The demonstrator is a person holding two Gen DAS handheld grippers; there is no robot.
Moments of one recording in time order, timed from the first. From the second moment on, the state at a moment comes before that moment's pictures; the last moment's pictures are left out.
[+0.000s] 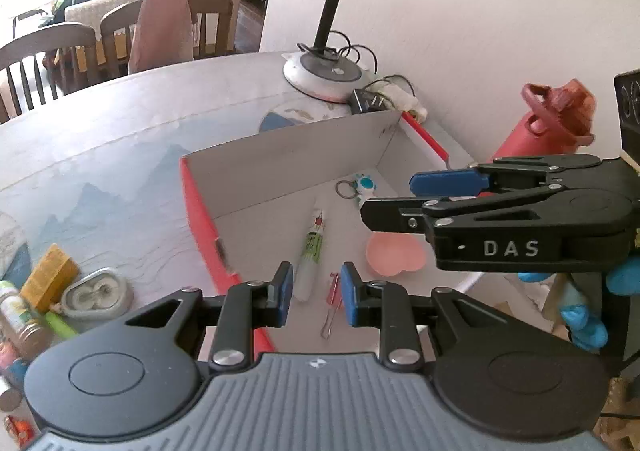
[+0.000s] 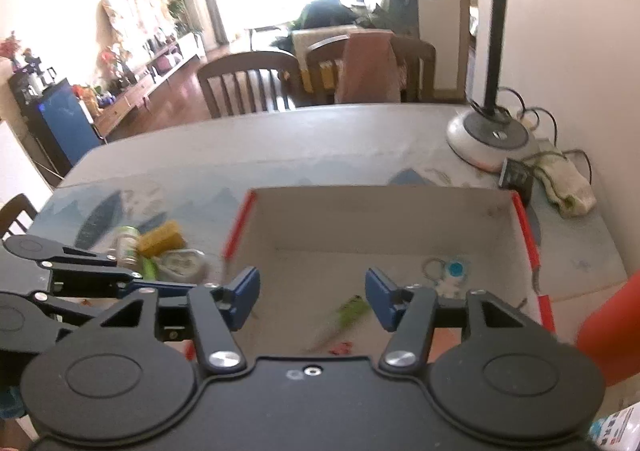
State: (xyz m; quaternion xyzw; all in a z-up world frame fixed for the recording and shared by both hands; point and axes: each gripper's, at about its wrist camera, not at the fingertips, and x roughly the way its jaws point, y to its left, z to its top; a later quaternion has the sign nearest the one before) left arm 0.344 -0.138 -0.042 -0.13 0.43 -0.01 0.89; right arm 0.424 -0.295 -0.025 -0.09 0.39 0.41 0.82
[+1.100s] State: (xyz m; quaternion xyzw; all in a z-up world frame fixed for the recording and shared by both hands) left arm 0.105 0.011 -0.035 -0.14 0.37 0.09 0.91; right arm 0.254 -0.195 -0.025 -0.07 0.37 0.46 0.81
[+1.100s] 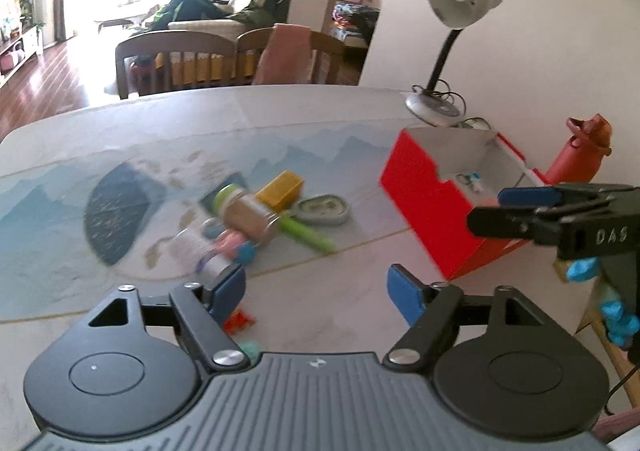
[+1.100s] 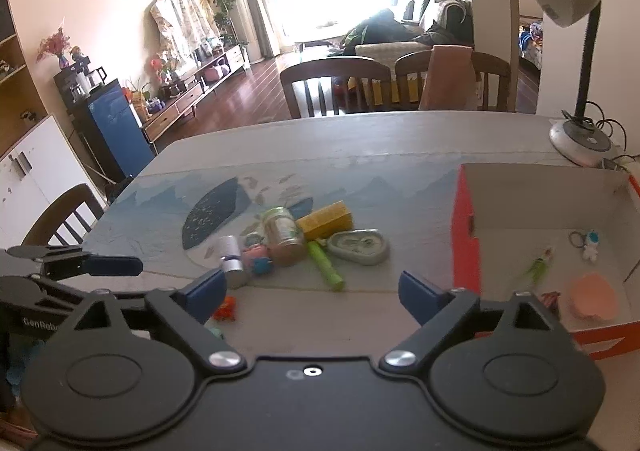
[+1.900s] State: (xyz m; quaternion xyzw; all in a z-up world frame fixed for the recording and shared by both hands) left arm 0.062 0.043 -0.124 -0.15 0.36 0.13 0.91; right arm 0.212 -0.085 -0.082 -0.17 0.42 0.50 0.74
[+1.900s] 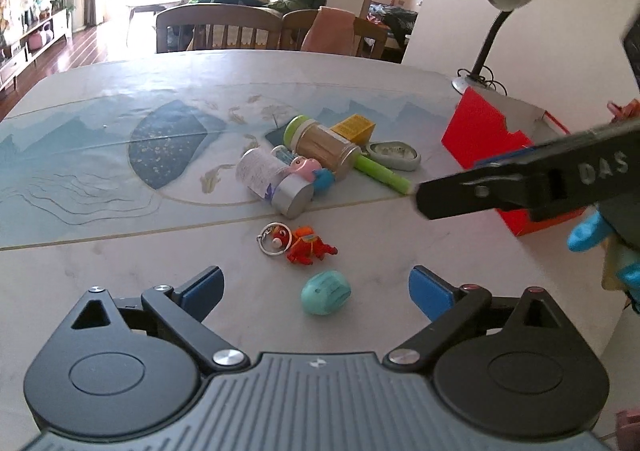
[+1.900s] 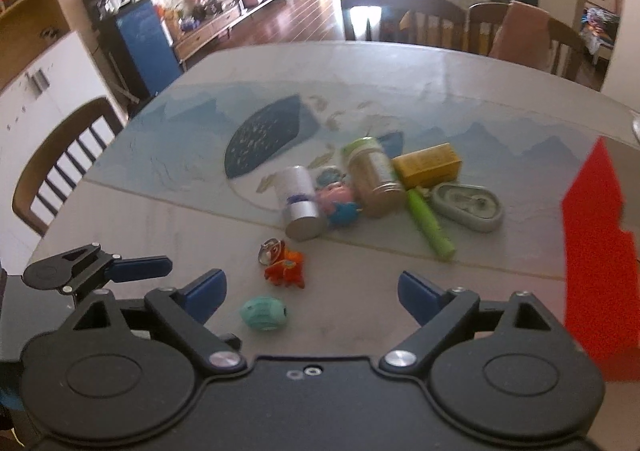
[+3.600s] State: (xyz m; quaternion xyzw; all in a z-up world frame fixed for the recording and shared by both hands) left arm 0.084 0.032 -0.177 -0.12 0.38 0.17 0.90; right arm 0.213 -0.015 -0.147 -0.24 0.45 0.54 0.67
